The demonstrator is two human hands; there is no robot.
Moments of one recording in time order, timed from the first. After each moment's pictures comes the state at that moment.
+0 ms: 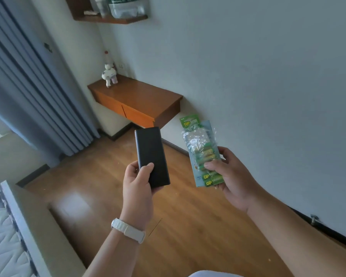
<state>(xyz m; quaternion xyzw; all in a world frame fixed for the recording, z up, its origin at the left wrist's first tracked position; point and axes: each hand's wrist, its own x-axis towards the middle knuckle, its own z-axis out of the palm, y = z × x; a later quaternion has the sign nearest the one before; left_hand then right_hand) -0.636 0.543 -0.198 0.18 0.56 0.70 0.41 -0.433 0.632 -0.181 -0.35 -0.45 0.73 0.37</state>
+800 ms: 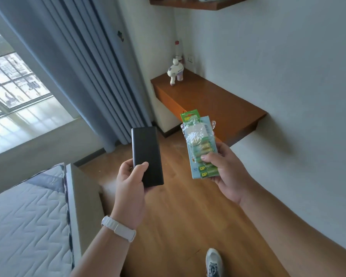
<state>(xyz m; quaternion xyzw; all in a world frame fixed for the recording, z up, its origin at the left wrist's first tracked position) -0.906 0.695 -0.189 0.10 0.63 0.72 0.27 -0.751 0.863 -0.197 -0.29 -0.45 0.81 0.25</state>
